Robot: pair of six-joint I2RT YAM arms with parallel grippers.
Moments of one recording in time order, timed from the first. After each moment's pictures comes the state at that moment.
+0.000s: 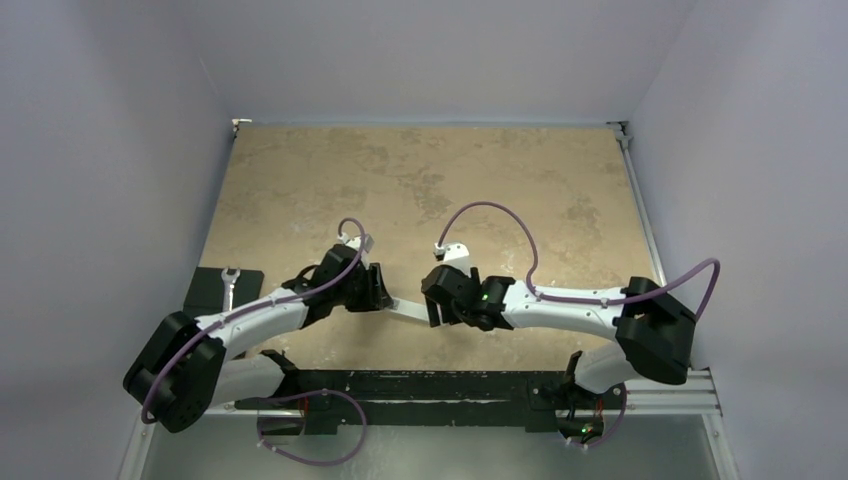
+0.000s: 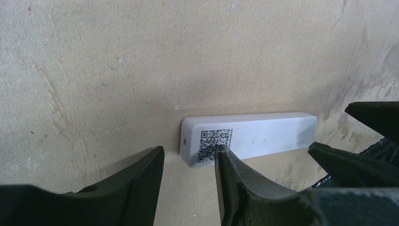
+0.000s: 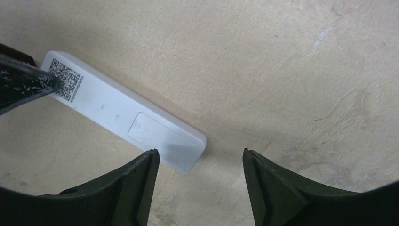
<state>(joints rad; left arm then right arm) -0.60 1.19 0.43 -0.08 0.14 -0.65 1.13 1.45 0.84 -0.45 0.43 0.81</state>
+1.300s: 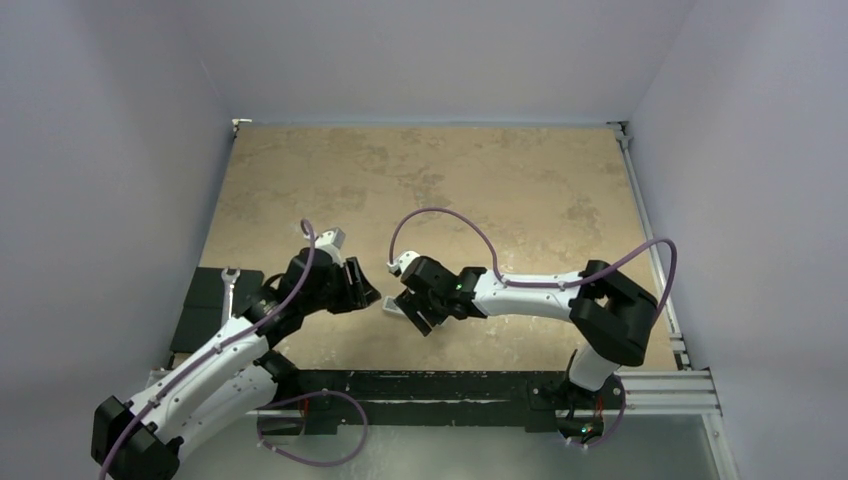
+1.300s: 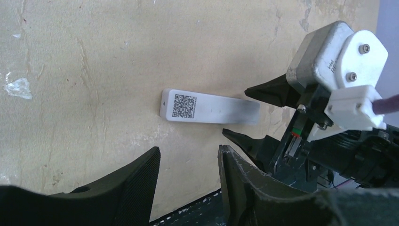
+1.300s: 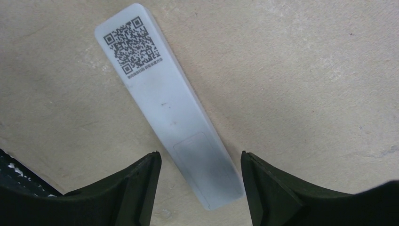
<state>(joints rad) -0.60 0.77 0.53 -0.46 0.07 -0.76 1.10 1.64 0.96 -0.36 0.16 0.26</state>
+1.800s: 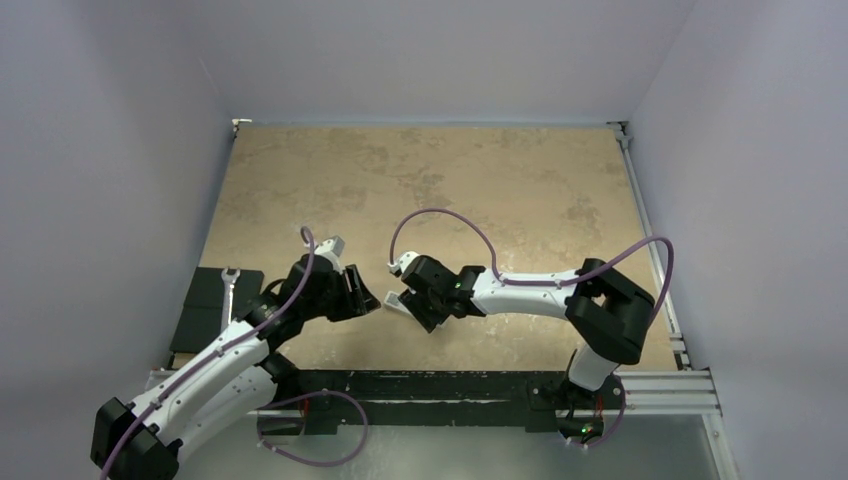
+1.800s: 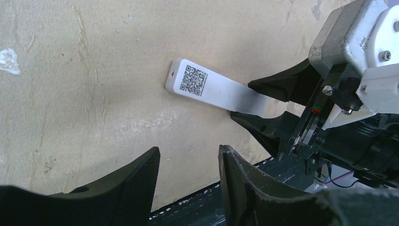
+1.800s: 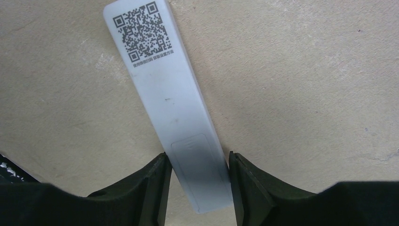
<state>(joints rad) -0.60 0.74 0.47 -0.48 0.10 -0.81 1.09 1.67 0.96 -0.37 0.14 0.25</state>
